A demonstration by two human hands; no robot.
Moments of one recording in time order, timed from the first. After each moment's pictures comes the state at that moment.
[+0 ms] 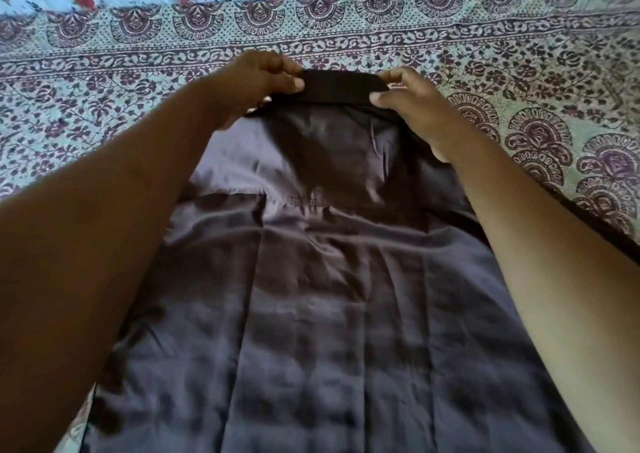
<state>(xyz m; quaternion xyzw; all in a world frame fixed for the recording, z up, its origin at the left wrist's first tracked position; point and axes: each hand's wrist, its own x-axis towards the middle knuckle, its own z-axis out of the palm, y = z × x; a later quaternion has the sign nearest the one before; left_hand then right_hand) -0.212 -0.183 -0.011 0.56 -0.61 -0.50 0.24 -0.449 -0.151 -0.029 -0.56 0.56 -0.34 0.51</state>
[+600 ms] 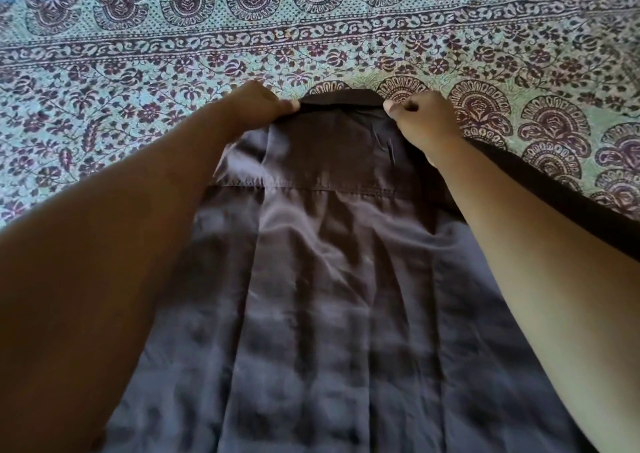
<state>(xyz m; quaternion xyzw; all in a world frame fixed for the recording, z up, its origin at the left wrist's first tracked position) -0.218 -0.190 -0.057 0.69 -0.61 -0.38 0.10 -0.457 -0.165 -0.081 -0.56 0.75 -0.23 0.27</state>
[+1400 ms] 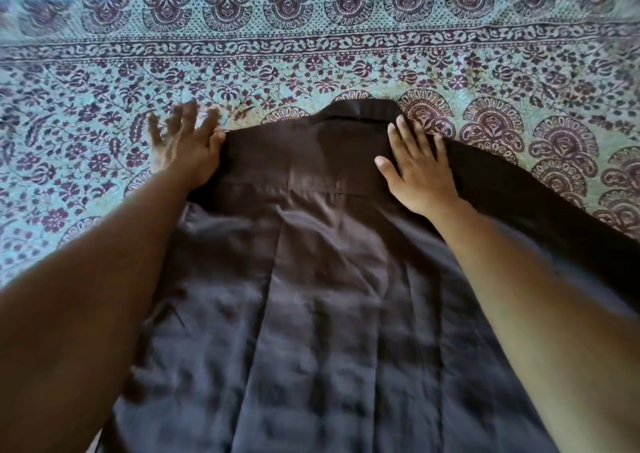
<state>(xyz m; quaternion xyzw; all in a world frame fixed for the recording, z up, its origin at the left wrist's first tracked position) -0.102 -0.126 -0.095 0.76 -0.64 -0.06 -0.02 -0.442 -0.113 -0.102 -0.77 0.63 0.01 0.10</state>
